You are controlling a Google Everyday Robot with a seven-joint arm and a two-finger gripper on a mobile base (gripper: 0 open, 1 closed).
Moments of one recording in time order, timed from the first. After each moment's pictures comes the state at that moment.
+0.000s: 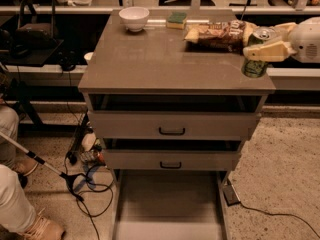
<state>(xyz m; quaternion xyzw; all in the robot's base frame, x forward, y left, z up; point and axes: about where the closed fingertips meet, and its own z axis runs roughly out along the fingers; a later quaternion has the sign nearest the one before) 0.633 -0.259 0.960 -0.40 0.72 0.15 0.54</state>
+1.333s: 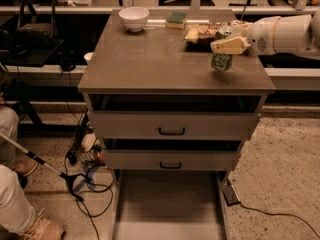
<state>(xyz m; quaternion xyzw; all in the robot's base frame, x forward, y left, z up) 0.718 -0.195 0.927 -0.38 0.73 0.19 0.54</state>
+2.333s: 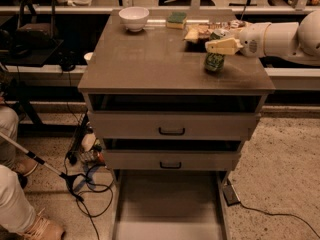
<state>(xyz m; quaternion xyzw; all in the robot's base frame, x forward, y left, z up) 0.747 -0.187 0.908 -0.35 0.73 0.24 0.54</state>
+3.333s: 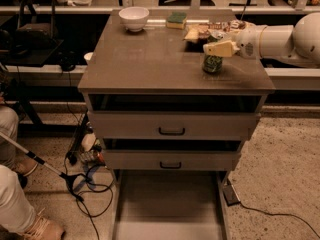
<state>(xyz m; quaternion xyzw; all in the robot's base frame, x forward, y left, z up) 0.753 -0.184 0.899 -0.35 0.73 0.22 0.54</state>
